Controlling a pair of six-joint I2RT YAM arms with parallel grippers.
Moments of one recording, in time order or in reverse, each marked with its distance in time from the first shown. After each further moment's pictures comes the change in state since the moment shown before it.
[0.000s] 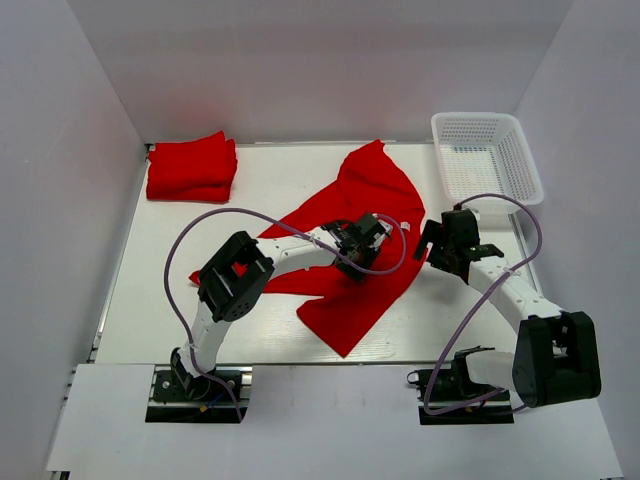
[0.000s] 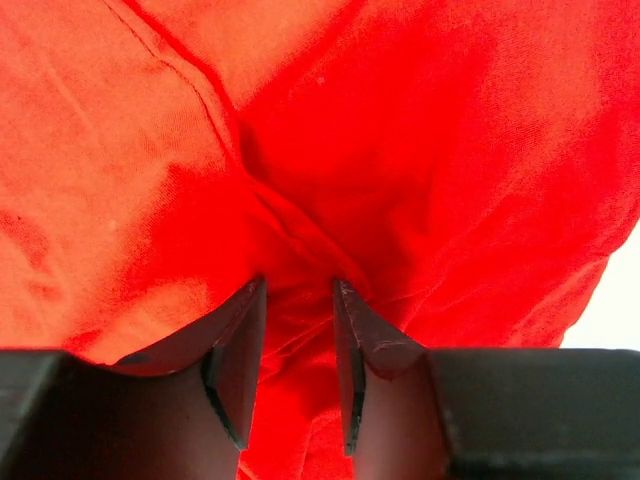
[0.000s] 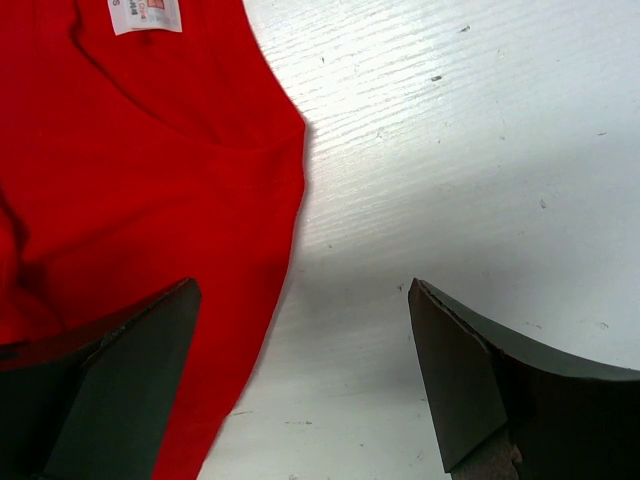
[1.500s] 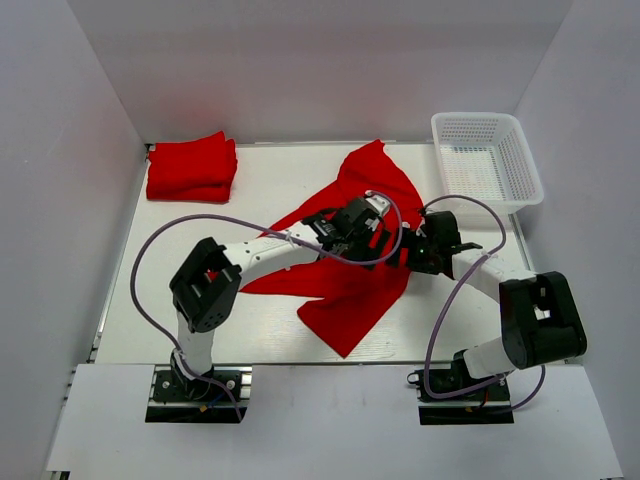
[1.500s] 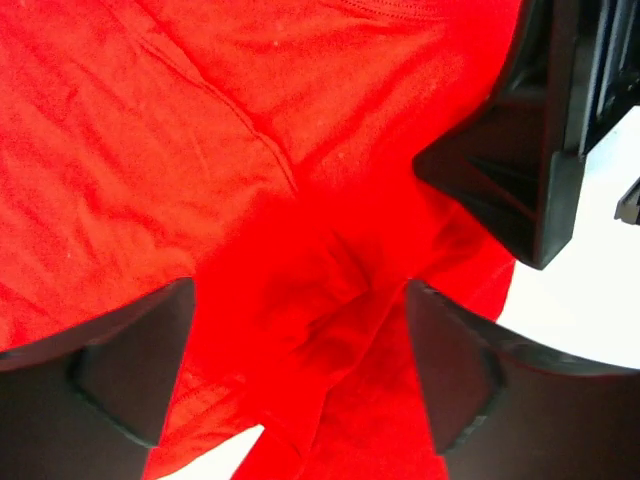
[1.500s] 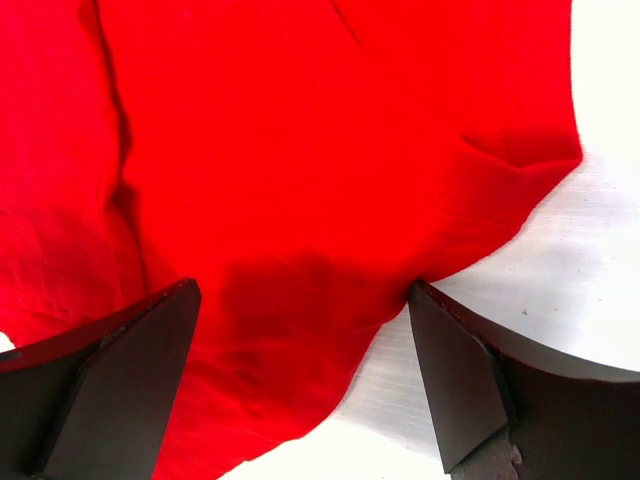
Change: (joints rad) left arm 0.011 -0.205 -0.060 0.084 -0.085 -0.012; right arm 0.061 0.202 -0.023 0.219 -0.332 -0.107
